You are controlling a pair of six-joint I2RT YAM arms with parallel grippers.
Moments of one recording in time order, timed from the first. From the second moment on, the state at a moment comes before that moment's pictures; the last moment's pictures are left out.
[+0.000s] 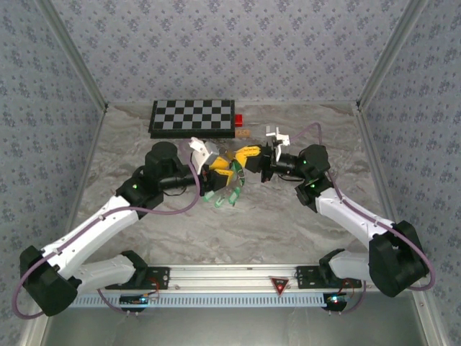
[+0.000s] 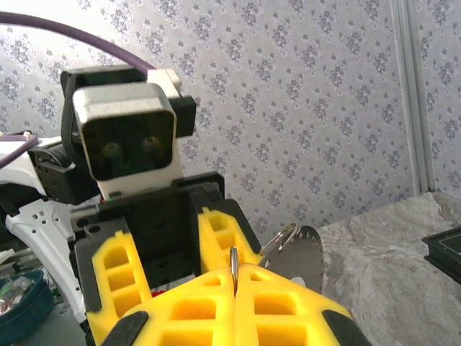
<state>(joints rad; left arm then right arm) -0.72 1.07 0.94 -0.13 0.51 -0.06 0.49 1.24 0.73 0.83 -0.90 0.50</state>
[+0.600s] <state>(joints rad) -0.77 1.12 0.93 -0.13 0.41 -0.05 0.49 1.24 0.72 0.85 -0.87 0.51</state>
